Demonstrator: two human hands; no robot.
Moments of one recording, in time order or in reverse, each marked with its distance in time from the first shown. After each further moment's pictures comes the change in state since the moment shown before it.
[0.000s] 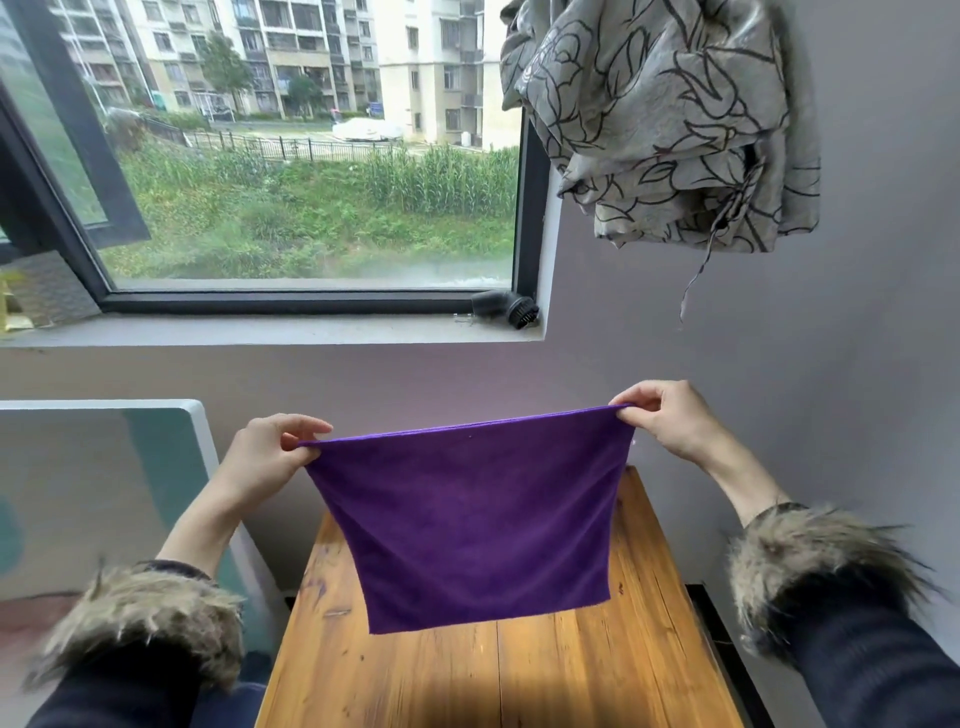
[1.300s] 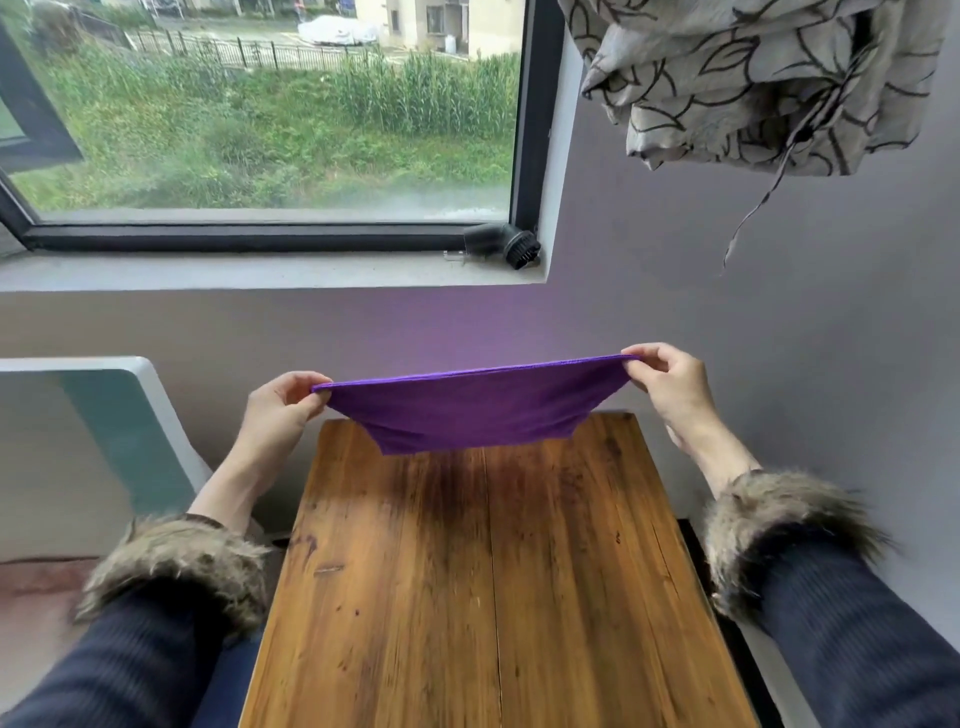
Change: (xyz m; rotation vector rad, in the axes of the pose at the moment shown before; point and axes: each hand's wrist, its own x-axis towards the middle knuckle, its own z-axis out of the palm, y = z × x) left_hand 0.042 -0.029 0.059 -0.480 0.052 -0.179; right_hand 0.042 0.049 0.050 0.412 0.249 0.161
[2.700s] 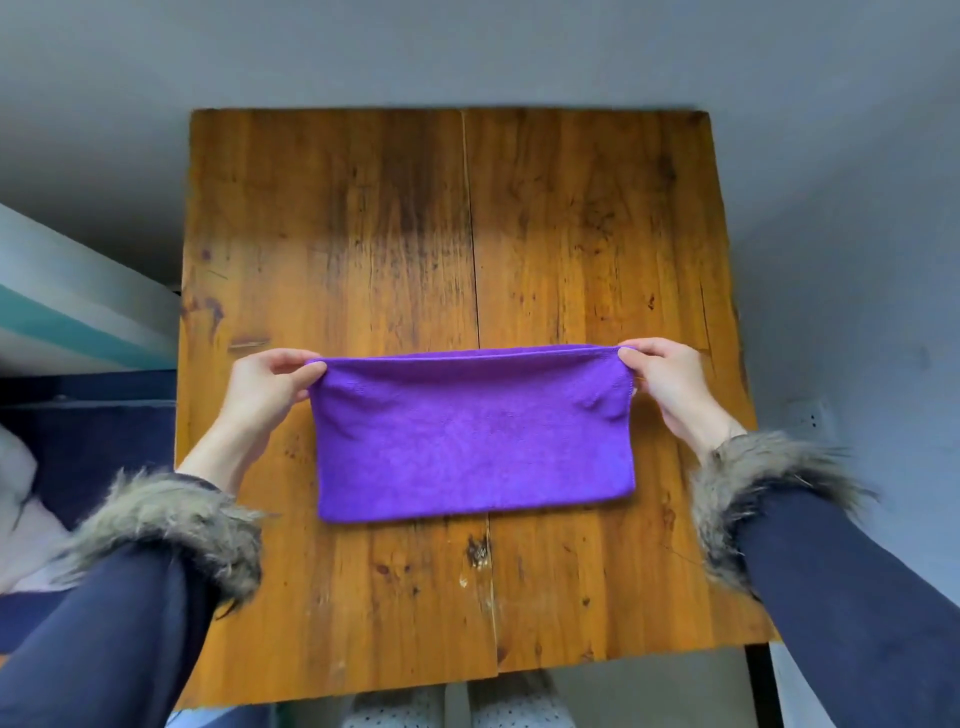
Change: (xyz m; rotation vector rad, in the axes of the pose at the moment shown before) left_hand -0.079 -0.252 0.071 0.150 -0.104 -0.612; right_hand -0.096 0.288 0.018 -0.215 -0.076 0.672
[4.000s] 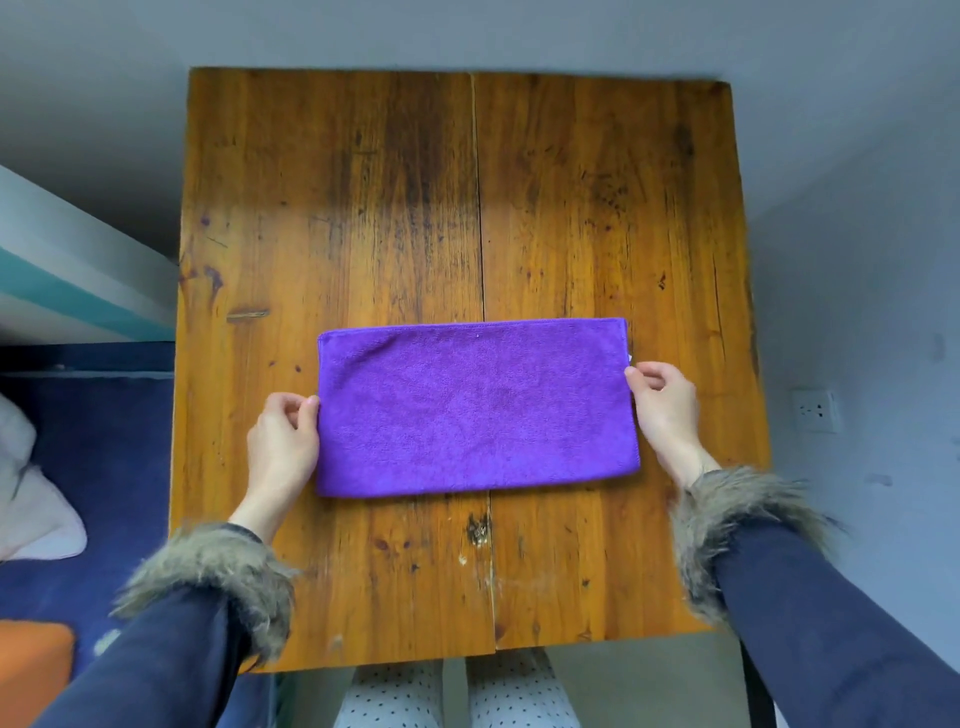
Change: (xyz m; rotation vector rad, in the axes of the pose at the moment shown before) left_hand -0.042 -0.069 0.013 0.471 0.246 0.031; right_hand -0.025 0.050 0.007 -0.288 0.157 -0.002
